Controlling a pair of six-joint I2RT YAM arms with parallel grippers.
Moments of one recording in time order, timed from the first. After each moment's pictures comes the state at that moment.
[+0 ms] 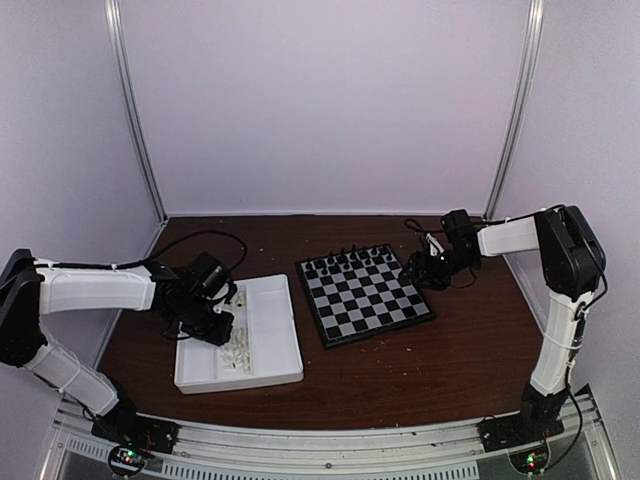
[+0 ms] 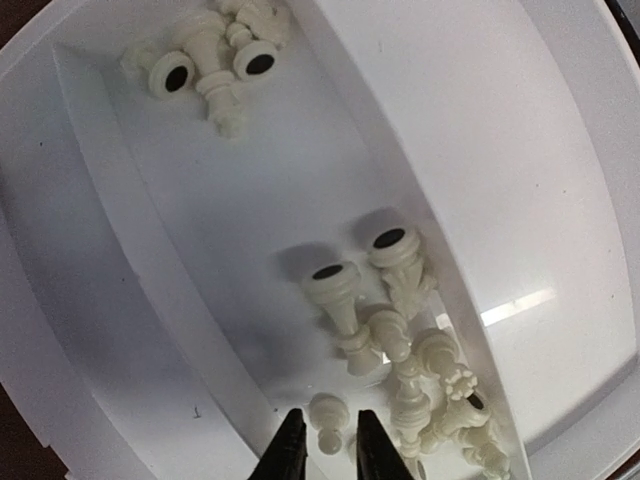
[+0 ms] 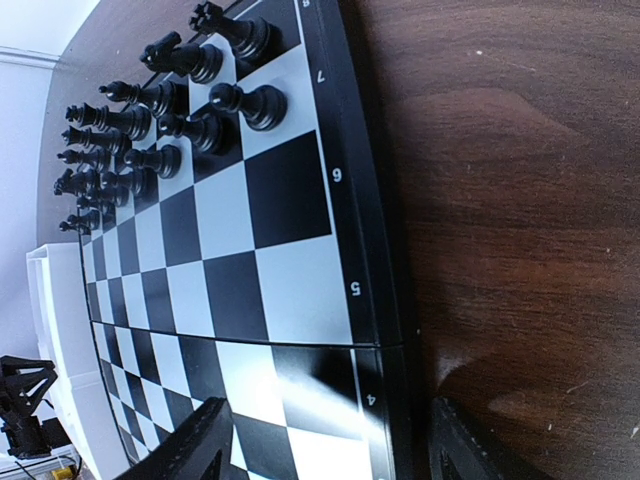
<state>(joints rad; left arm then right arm) -0.69 1.42 0.80 -0.59 -0.08 -0.40 0.23 1.97 1.21 -0.27 -0.51 0.39</state>
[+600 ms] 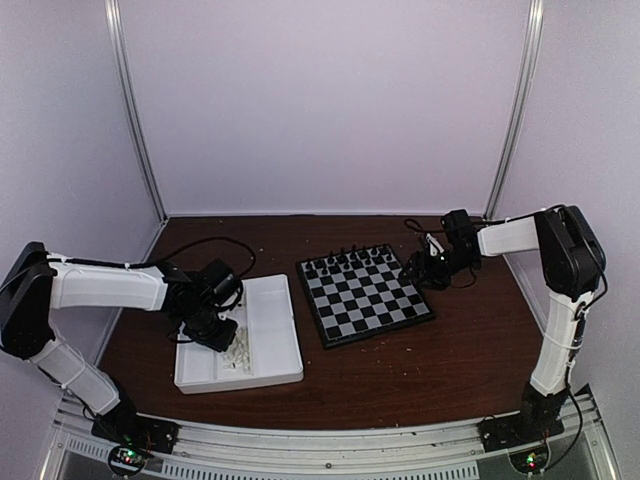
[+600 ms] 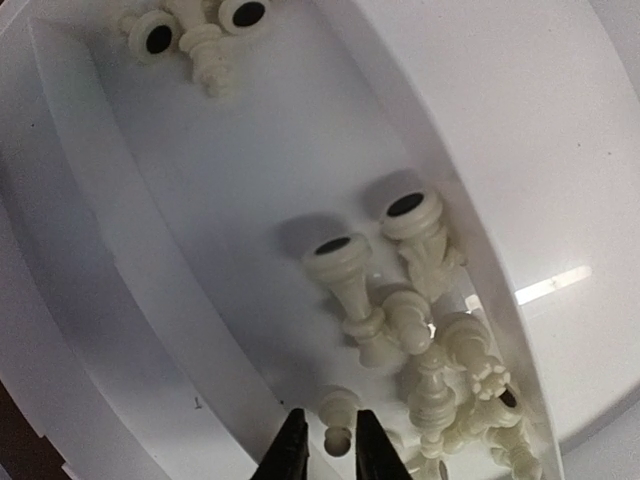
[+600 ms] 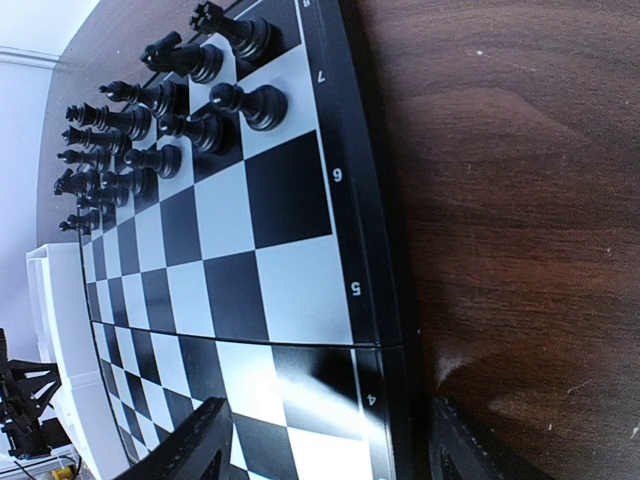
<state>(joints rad) -0.74 1.50 0.83 -0.65 -0.14 -0.41 0.23 1.97 1.21 -0.27 -0.51 0.39</state>
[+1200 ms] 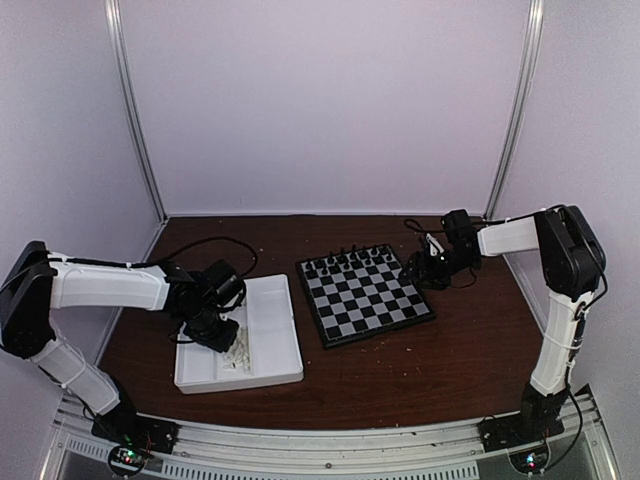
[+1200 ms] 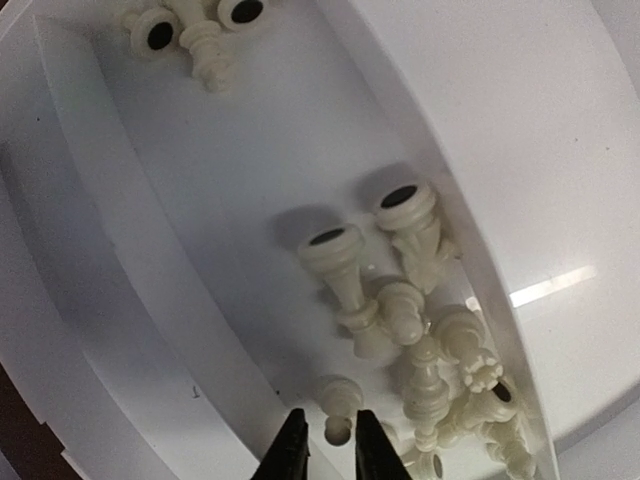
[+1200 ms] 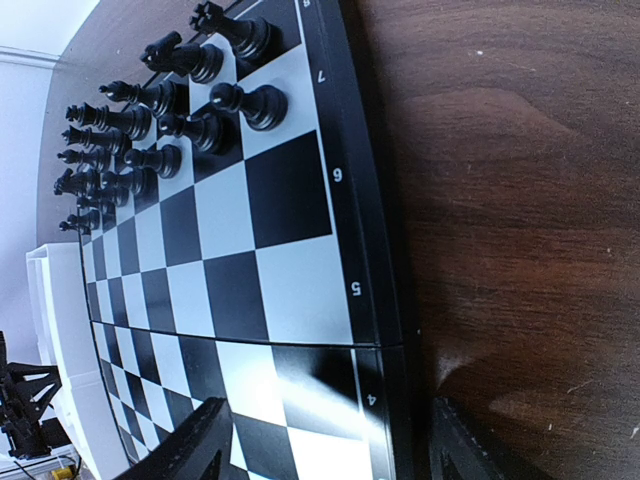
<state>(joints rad) -0.76 1.50 0.85 -0.68 -0.16 -0.42 0.23 1.97 1.21 -0.27 -0.51 0.39</state>
